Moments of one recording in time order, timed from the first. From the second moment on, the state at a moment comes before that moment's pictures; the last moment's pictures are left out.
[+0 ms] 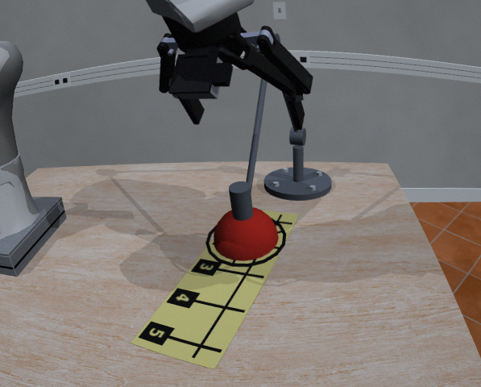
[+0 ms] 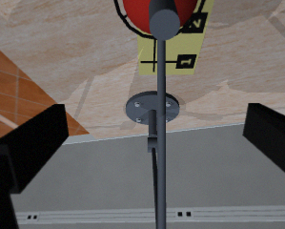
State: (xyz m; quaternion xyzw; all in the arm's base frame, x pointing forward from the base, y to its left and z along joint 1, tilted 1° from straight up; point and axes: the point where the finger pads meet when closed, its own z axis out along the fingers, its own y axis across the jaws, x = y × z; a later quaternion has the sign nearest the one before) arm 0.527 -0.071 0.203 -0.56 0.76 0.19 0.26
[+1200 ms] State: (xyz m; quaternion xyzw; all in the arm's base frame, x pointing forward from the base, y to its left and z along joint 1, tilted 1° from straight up) arm 0.524 -0.094 0.231 -0.56 0.77 0.19 0.26
